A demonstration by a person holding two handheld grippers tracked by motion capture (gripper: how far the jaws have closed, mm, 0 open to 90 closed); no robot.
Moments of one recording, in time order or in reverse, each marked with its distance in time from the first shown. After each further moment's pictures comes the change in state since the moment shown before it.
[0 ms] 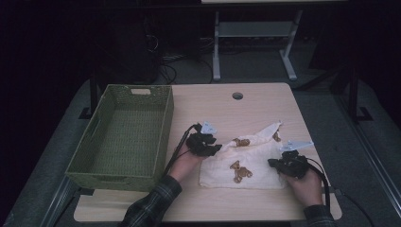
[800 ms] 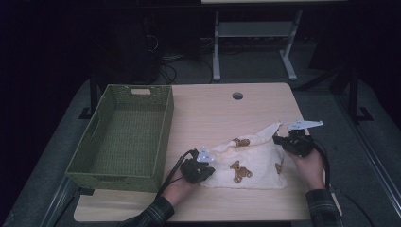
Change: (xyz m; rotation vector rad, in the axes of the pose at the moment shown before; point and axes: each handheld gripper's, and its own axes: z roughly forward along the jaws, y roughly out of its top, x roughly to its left) left arm -0.051 -0.064 -0.028 0.118 -0.031 0.072; right arm -0.037 0.040 -0.009 -0.133 -0.043 0.019
